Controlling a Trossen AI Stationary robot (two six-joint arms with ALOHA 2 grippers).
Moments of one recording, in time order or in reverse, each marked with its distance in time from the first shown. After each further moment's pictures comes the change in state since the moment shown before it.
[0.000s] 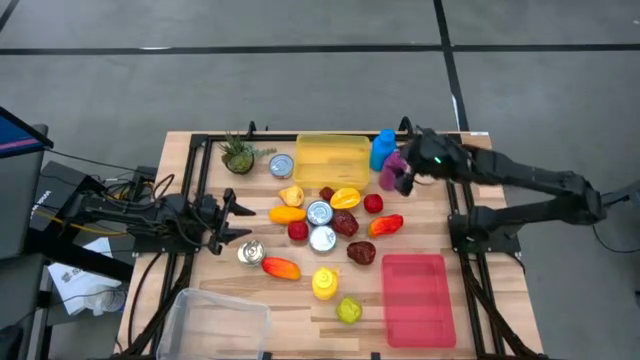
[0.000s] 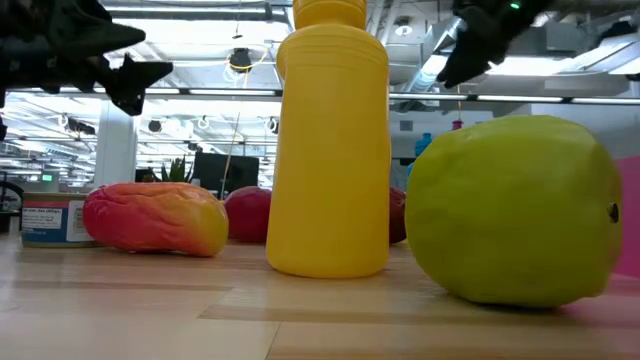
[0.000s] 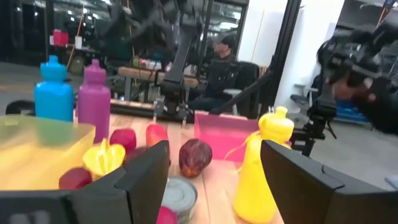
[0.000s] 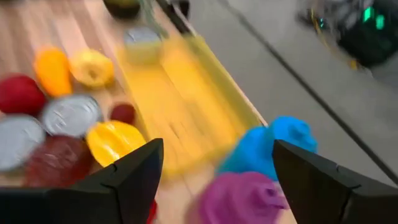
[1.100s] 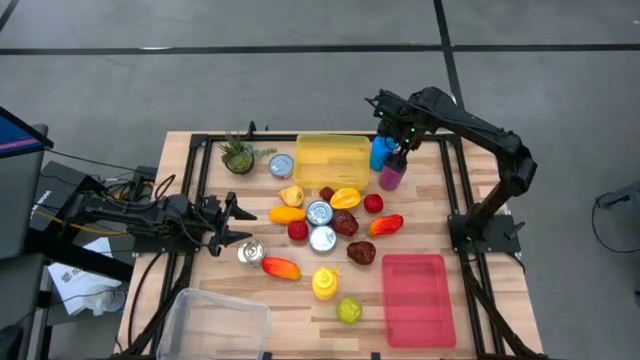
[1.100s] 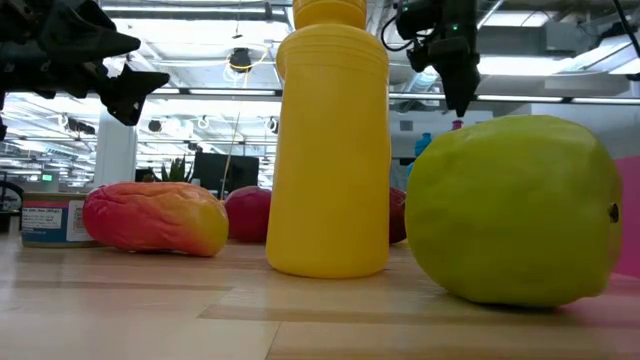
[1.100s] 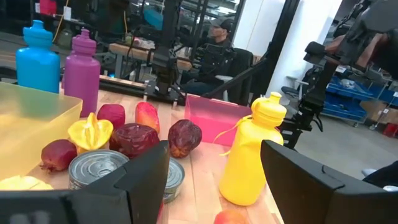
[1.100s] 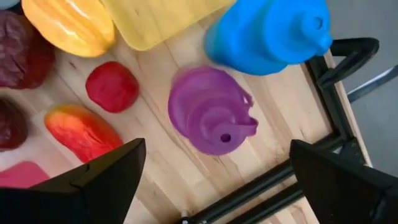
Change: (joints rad) left arm 0.000 0.000 0.000 -0.053 0.036 -0.083; right arm -0.281 0.638 0.707 -0.855 -0.214 -0.028
